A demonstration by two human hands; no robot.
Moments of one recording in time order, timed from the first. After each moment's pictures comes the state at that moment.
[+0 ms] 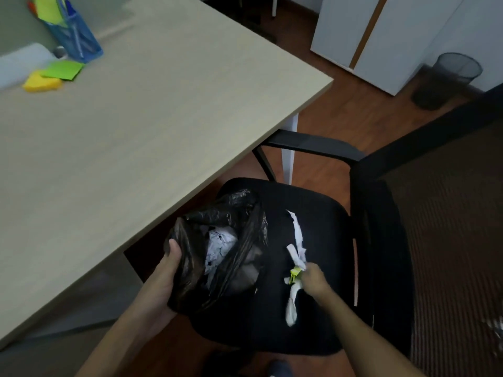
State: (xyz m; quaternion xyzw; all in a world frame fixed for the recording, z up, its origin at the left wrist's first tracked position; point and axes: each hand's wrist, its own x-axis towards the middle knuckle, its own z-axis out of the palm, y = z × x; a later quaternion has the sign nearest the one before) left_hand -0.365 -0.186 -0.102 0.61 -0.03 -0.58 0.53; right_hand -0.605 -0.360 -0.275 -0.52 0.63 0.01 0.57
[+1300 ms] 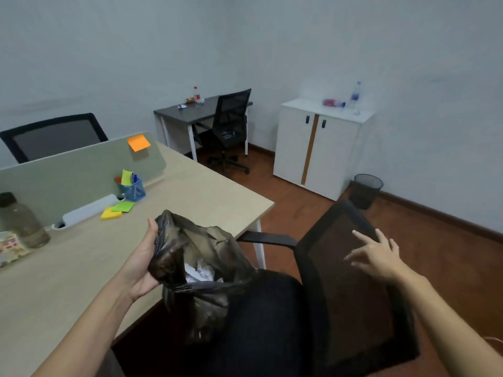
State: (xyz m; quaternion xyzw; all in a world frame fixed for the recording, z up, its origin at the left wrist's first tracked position) left_hand -0.377 -0.153 0.200 0.43 -0.18 -0.56 0.68; right_hand -0.784 -0.397 0.157 -0.84 0.53 0.08 0.09
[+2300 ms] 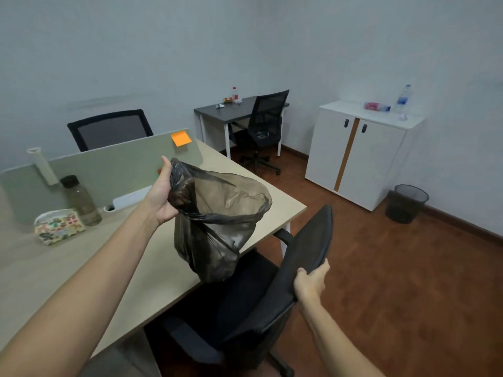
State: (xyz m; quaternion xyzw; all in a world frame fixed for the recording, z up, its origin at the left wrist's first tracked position) left_hand -0.301 -0.196 0.258 0.44 -0.19 -0.46 0.74; right_hand -0.586 -0.280 0.101 -0.44 0.65 -0.35 0.52
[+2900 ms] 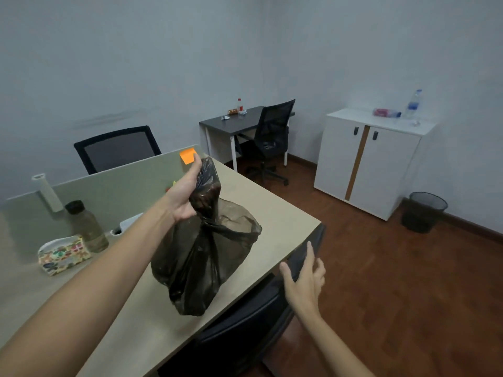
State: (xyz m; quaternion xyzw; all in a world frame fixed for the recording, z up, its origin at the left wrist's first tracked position) left_hand -0.246 -0.251 0.290 0.44 -0.27 -0.54 0.66; right_hand -0.498 -0.292 0.120 -0.66 0.55 -0.30 0.41
